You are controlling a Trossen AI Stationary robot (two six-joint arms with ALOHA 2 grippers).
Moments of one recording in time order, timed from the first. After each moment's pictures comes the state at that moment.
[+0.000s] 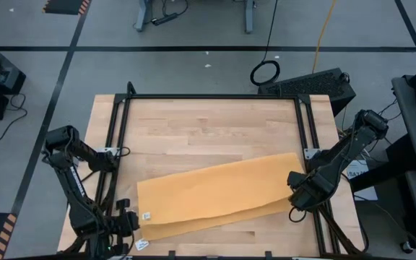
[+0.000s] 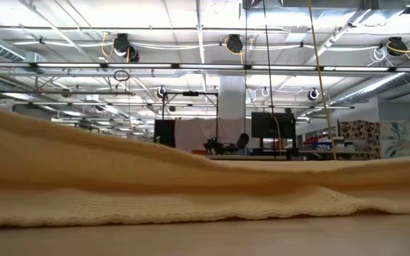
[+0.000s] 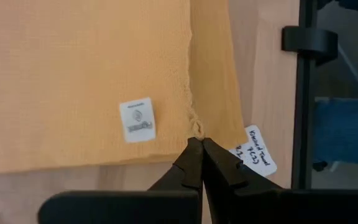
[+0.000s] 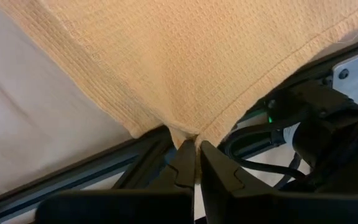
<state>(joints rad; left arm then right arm) -1.19 1.55 1.06 -0.84 -0.41 -1.27 0.80 1.27 0.87 -1.41 -0.13 1.19</state>
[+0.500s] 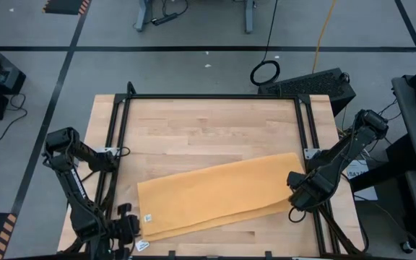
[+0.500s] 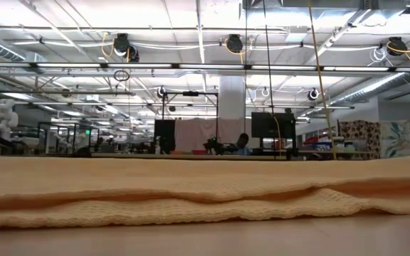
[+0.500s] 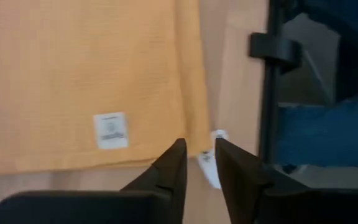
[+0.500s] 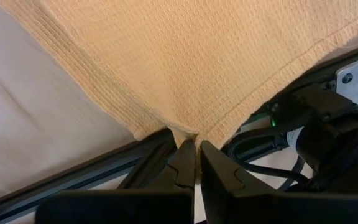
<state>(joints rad) -1.19 1.58 1.06 -0.74 -0.41 -1.30 0.80 1.27 0.87 -1.40 -0.13 1.19</state>
